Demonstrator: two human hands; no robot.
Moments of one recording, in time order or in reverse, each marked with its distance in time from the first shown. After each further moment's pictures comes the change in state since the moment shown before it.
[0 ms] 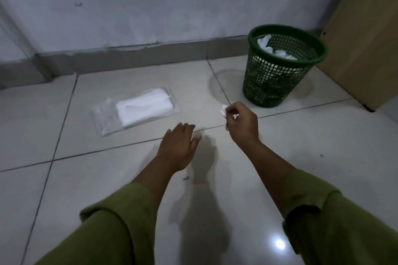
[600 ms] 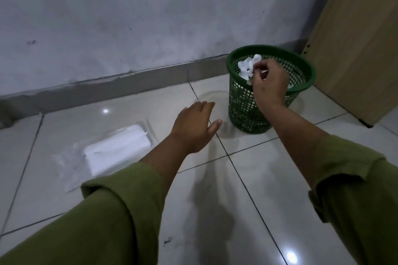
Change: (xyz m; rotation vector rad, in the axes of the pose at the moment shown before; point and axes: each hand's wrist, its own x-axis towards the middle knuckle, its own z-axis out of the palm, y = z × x) left_hand 0.148 0.080 -0.055 0.088 0.128 0.267; right_hand 0.179 -0.021 -0.082 -0.080 0.416 -0.140
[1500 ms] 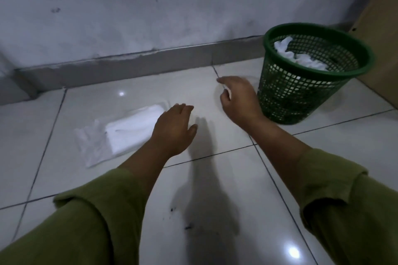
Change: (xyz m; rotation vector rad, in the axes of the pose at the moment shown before) left_hand -0.054 -0.093 0.022 0.047 -0.028 -0.236; right_hand -0.087 -0.015 0.092 -0.172 -0.459 -0.365
